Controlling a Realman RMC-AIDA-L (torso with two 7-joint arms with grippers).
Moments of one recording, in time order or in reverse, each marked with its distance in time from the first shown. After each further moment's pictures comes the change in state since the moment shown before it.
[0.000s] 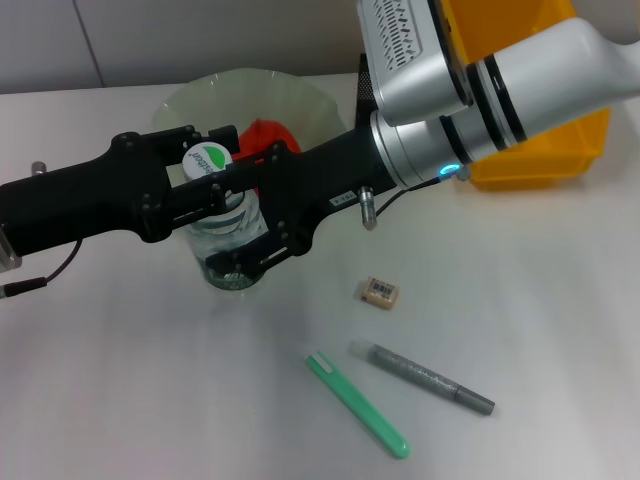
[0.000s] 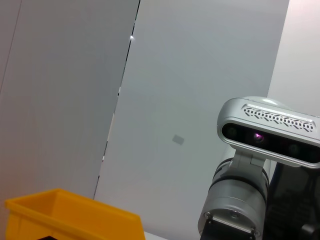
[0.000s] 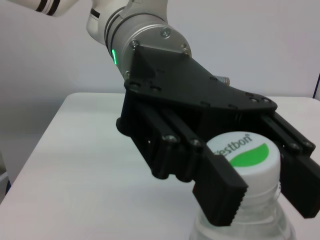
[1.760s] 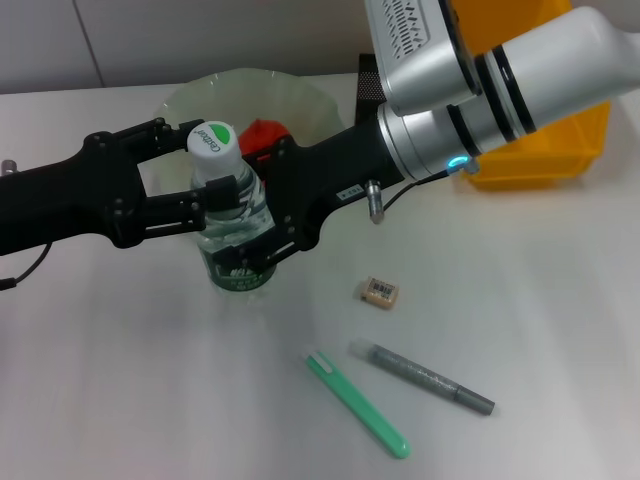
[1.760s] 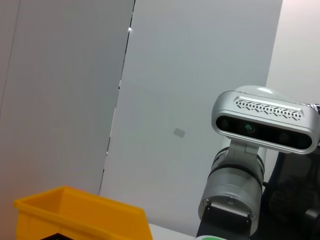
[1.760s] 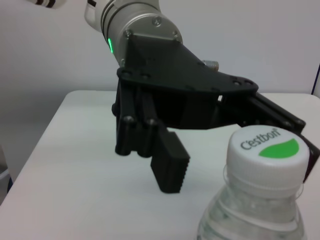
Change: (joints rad) left arm 0.033 0.020 0.007 0.070 0.002 0.024 -0.012; right arm 0.000 0.000 0.035 -0.030 -0.045 -0.032 0.029
